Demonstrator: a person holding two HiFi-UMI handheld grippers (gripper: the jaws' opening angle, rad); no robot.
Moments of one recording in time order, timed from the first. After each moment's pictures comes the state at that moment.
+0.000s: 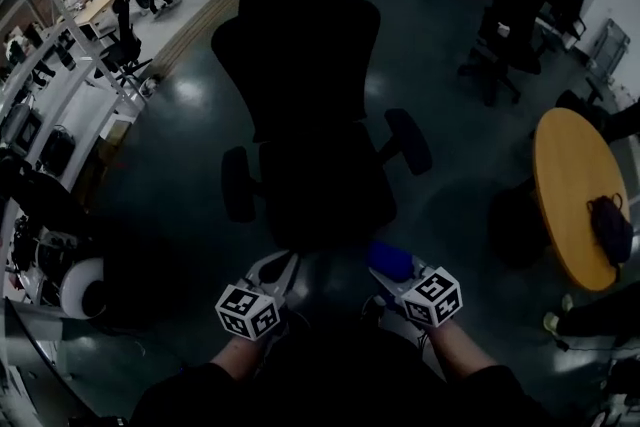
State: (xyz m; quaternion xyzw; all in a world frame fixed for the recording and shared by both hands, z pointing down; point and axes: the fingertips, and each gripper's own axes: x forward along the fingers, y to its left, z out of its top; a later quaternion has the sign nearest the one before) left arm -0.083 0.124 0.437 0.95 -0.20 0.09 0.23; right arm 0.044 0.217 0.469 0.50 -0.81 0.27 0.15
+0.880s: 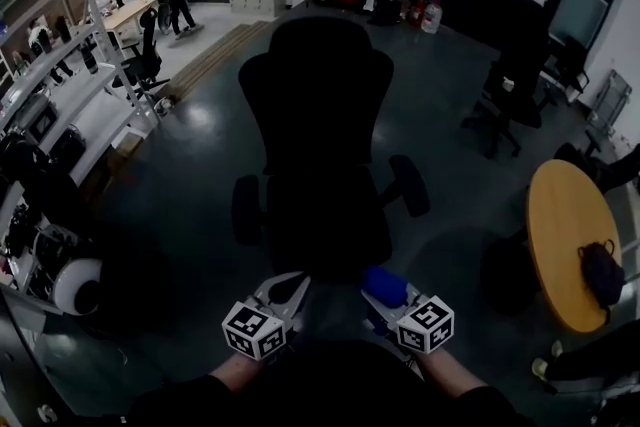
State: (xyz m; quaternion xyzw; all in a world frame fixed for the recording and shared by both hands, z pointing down) left arm -0.076 0.140 0.378 0.96 -0.18 0.05 0.19; right arm 0.022 0.203 0.412 0.50 -0.83 0.22 0.10
